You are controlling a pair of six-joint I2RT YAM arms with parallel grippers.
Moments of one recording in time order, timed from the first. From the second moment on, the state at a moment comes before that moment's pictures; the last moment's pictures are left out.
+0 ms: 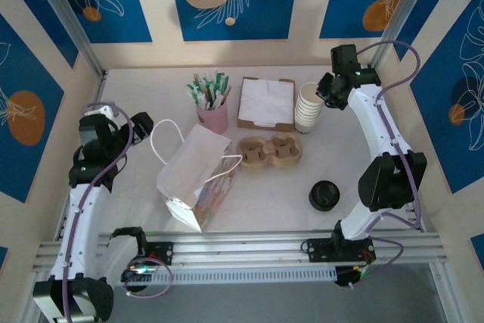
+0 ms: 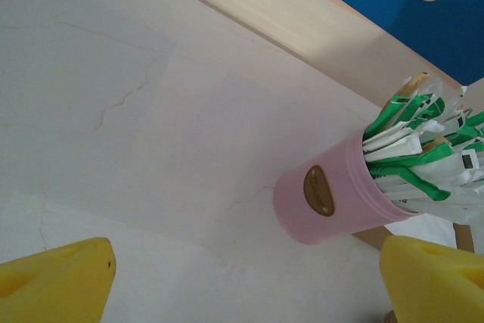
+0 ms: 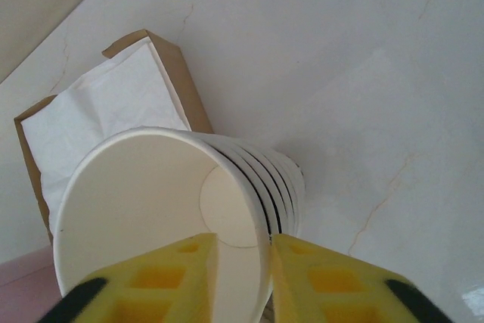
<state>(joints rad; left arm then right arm) 0.08 0.86 0.84 -0.47 0.18 -0.49 0.09 1.66 1.64 -0.98 0.06 0.70</state>
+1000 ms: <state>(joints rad) 0.08 0.86 0.84 -0.47 0.18 -0.49 0.10 1.66 1.63 -0.97 0.06 0.67</state>
